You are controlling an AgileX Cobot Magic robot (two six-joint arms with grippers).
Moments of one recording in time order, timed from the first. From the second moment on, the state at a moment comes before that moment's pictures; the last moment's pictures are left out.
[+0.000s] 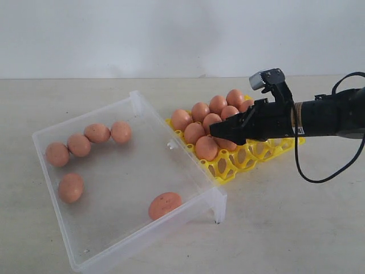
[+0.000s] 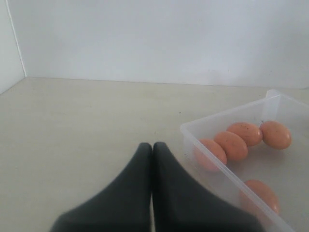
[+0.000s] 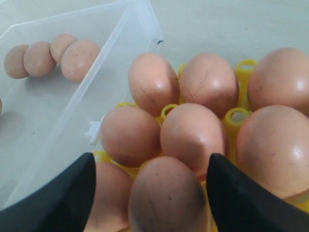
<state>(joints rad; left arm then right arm) 0.13 0.00 0.00 -0.03 0.23 0.02 0.11 2.06 -1.02 -1.33 -0.86 1.05</state>
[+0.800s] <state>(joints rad) 0.13 0.00 0.00 -0.03 0.23 0.02 0.15 1.80 -1.04 -1.33 -0.96 1.07</state>
